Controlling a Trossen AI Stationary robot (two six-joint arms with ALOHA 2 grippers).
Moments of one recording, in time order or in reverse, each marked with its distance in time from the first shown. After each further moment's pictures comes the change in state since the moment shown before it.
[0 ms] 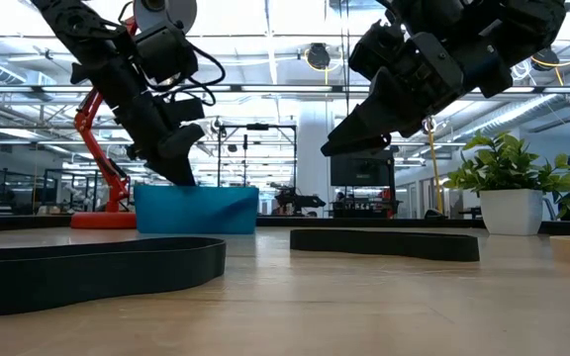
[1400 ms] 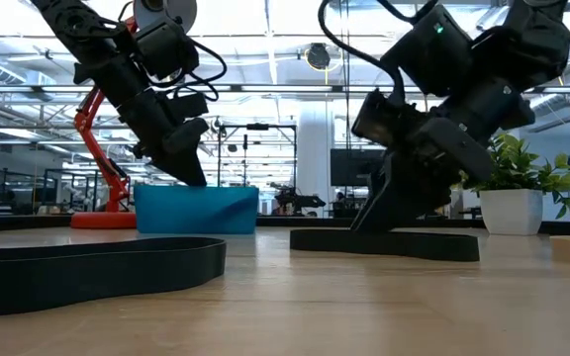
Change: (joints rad) left arm -0.001 0.000 0.000 0.057 0.022 0.021; right arm 0.104 0.218 0.000 -0.024 0.123 0.111
